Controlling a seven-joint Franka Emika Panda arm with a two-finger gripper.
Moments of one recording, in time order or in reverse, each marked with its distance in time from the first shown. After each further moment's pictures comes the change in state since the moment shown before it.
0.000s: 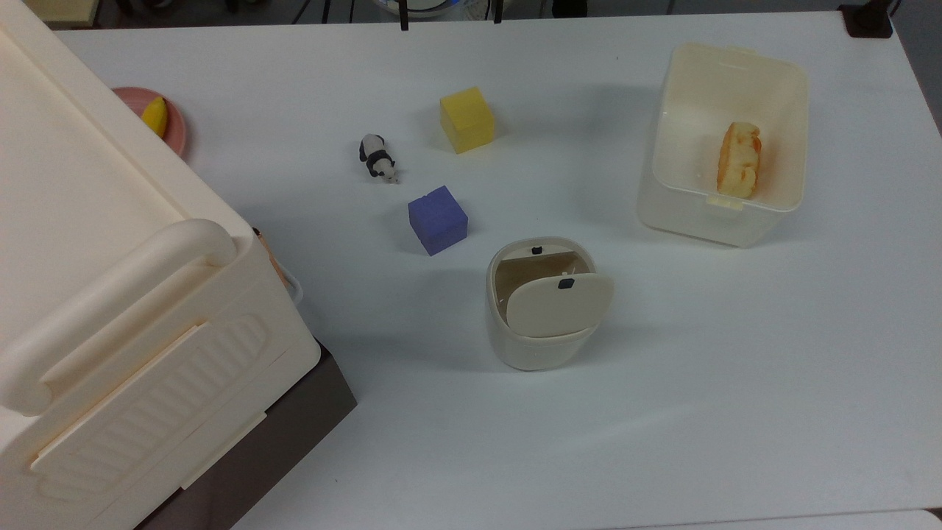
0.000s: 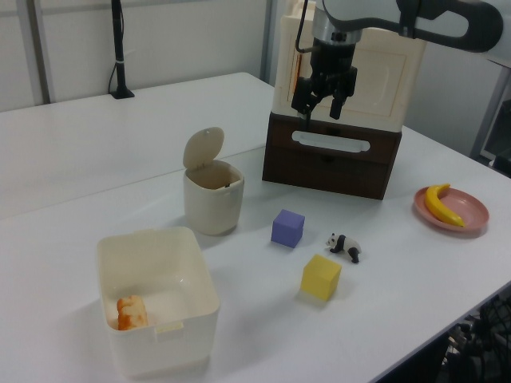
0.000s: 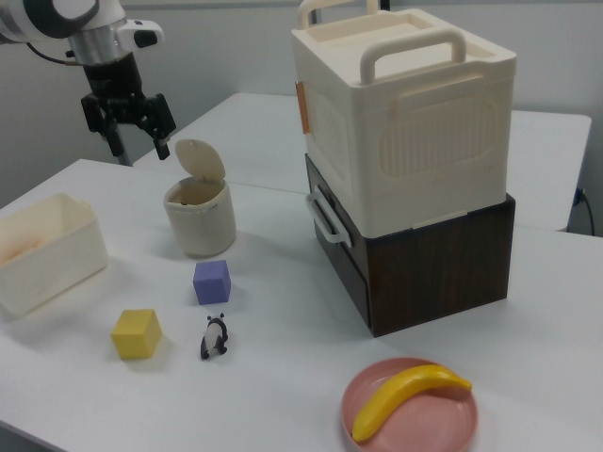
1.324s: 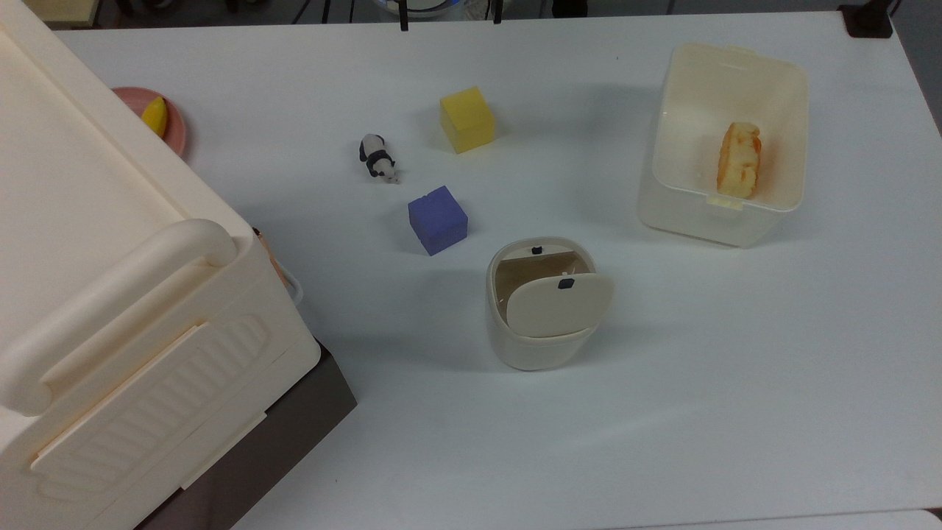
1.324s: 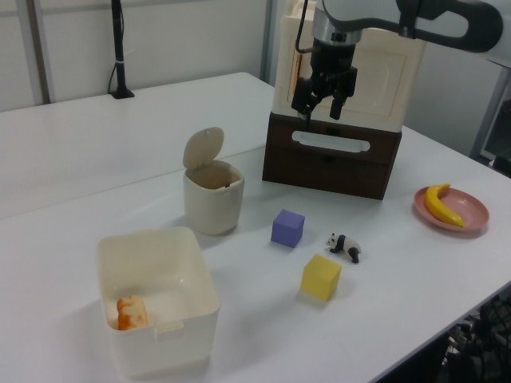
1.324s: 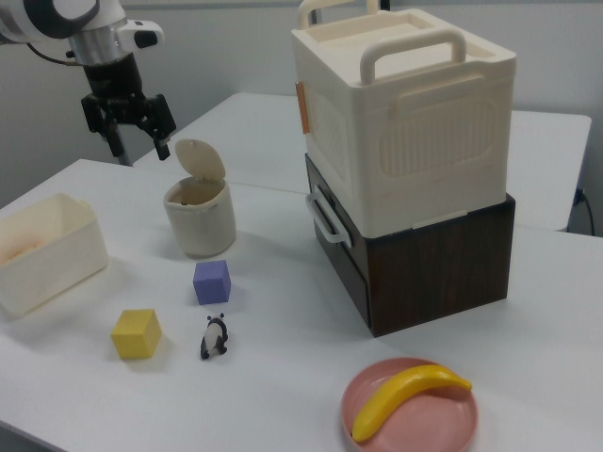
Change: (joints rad) arm 0.000 0.000 0.000 -0.001 0.000 0.000 0.000
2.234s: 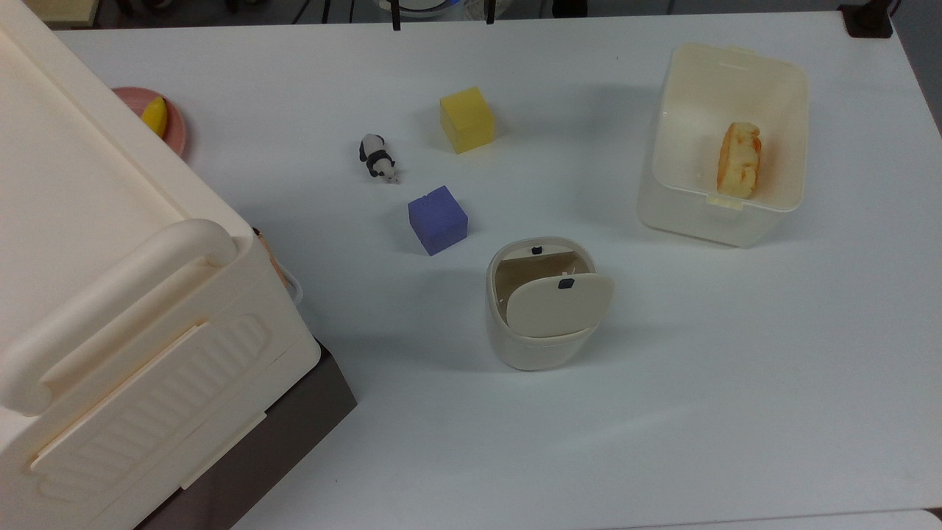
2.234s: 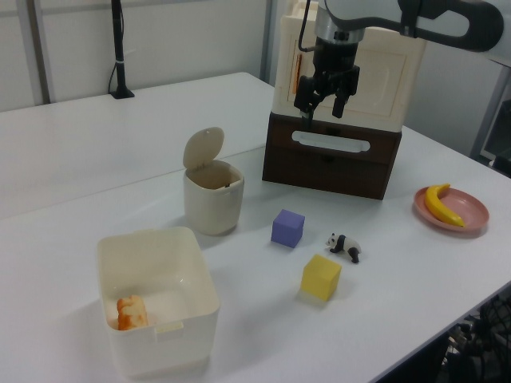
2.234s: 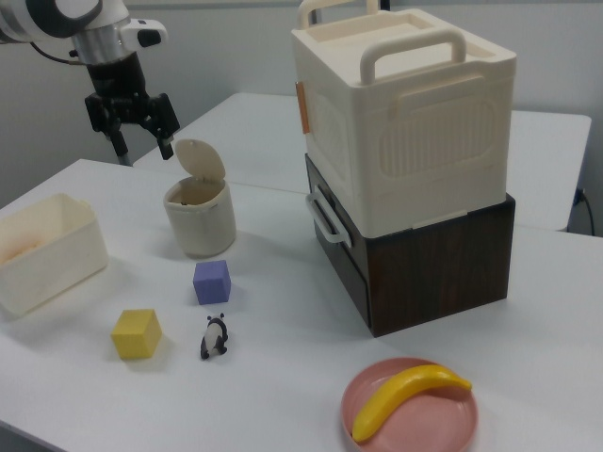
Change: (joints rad) arm -0.007 0.000 -0.004 0.003 -0.004 0.001 0.001
